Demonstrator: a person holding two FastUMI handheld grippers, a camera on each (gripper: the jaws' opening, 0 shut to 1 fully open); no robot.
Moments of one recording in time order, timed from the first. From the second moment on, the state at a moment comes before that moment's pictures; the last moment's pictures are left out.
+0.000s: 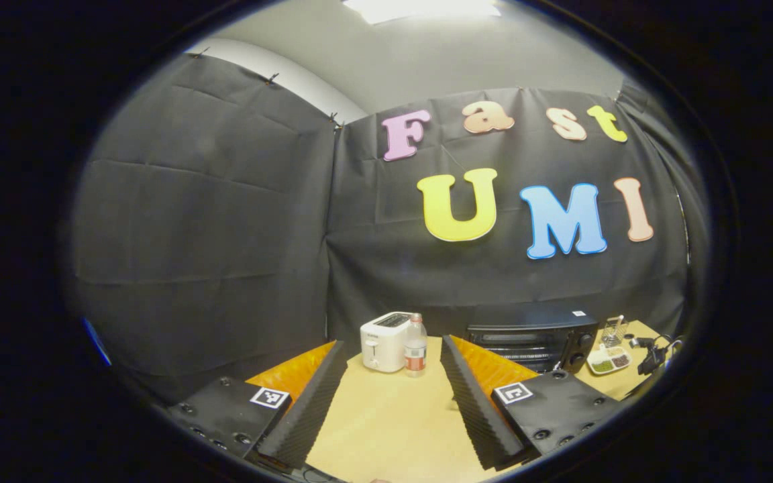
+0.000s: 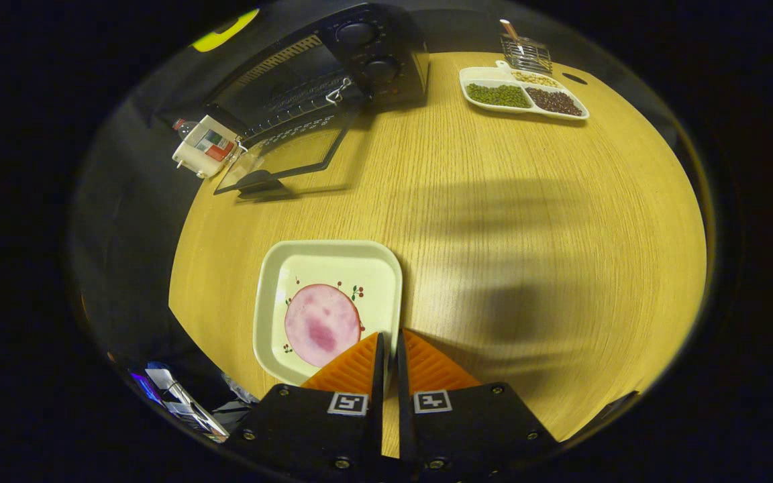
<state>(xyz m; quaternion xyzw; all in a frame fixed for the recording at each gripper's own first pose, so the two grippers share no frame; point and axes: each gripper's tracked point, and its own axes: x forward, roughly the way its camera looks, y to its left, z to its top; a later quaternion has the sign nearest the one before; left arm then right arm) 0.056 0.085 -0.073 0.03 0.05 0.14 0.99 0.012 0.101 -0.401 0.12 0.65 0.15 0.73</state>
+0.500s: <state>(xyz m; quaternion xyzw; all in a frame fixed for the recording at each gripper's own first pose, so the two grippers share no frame) 0.054 0.095 -0.077 0.02 0.05 0.15 0.99 0.004 0.111 -0.396 0.26 0.68 0.14 0.67</state>
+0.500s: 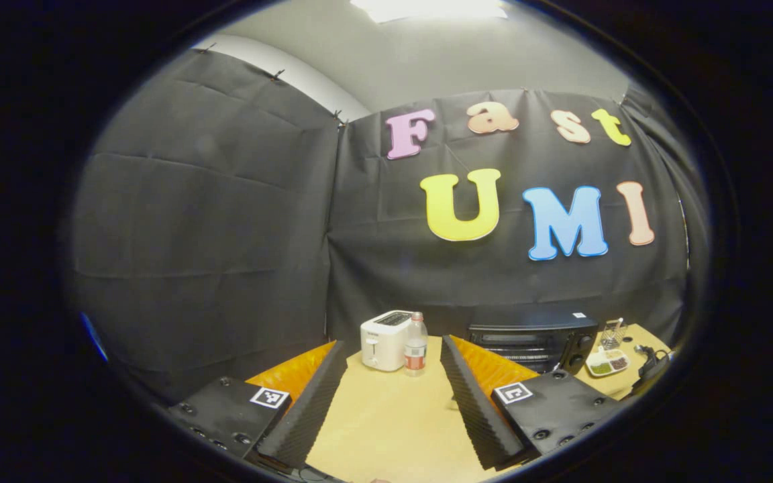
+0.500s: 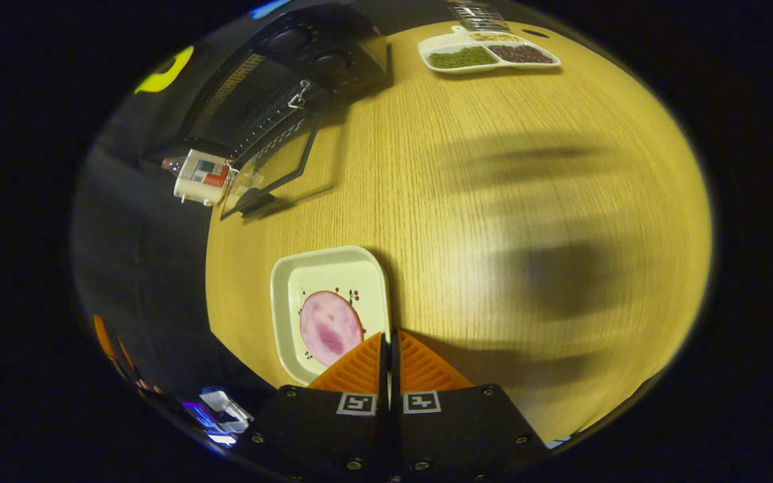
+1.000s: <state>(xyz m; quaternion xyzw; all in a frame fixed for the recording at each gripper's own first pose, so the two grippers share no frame) 0.070 0.093 -0.083 0.02 0.07 0.13 0.99 0.013 0.133 -0.351 0.33 0.64 0.15 0.68</state>
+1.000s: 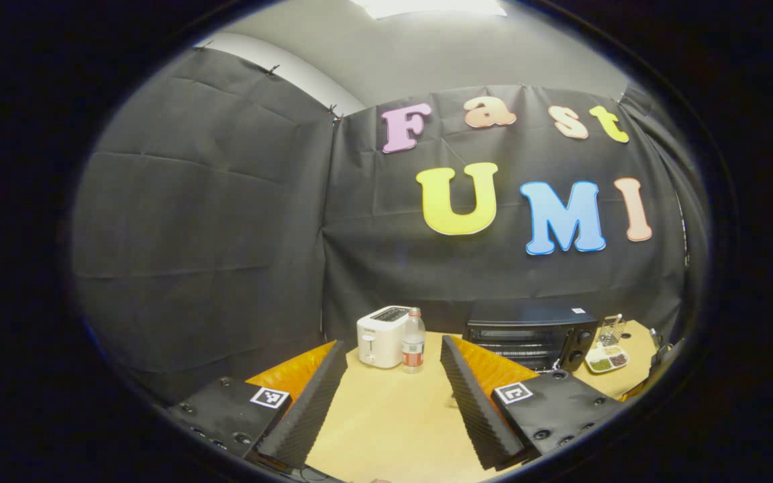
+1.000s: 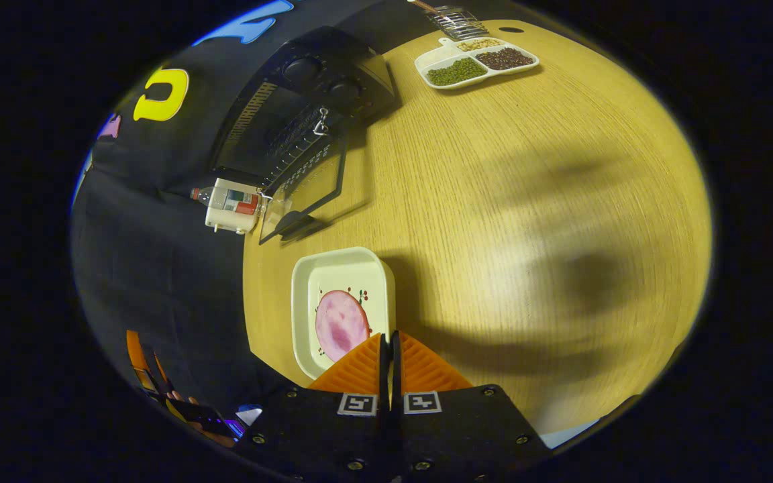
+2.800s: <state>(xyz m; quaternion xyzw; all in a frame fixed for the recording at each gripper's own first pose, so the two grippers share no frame) 0.168 0.229 -0.113 0.02 0.08 0.13 0.99 0.236 0.268 -0.334 0.64 0.40 -0.15 0.64</state>
